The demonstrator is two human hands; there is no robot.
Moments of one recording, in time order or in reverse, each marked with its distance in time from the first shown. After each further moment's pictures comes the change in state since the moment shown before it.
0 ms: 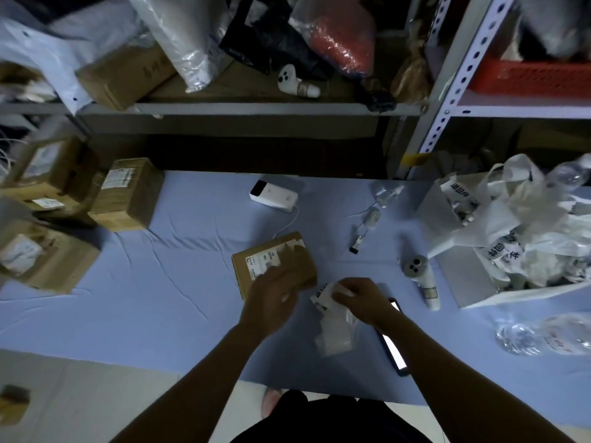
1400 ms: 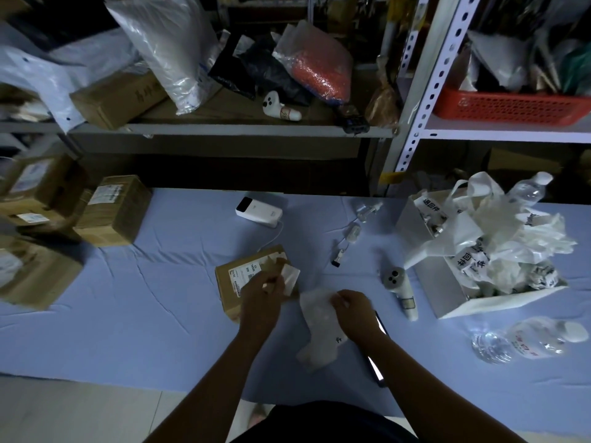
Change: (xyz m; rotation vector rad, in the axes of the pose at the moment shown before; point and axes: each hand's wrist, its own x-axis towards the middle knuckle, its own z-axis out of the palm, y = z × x) left_hand 0.022 0.048 0.013 -0.466 0.262 -0.614; right_hand -0.028 -0.004 -0.004 0.010 0.300 0.081
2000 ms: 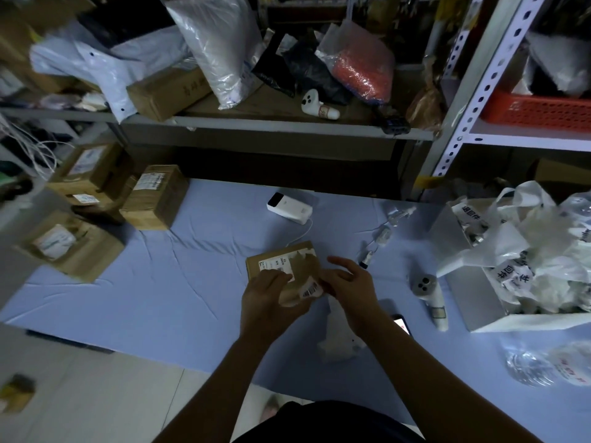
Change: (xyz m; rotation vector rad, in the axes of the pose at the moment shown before) left_hand -0.018 -0.016 -0.055 0.445 0.184 0.666; right_hand -0.016 -0.095 0.011 0.825 -0.168 0.045
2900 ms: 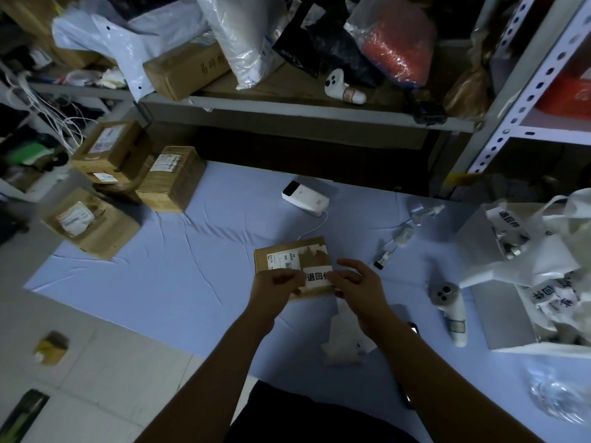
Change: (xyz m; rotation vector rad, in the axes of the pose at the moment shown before) left_hand 0.035 0.011 0.003 -0.803 -0.257 -1.091; right_hand 0.036 0.015 -0.014 -0.108 -0.082 0.101
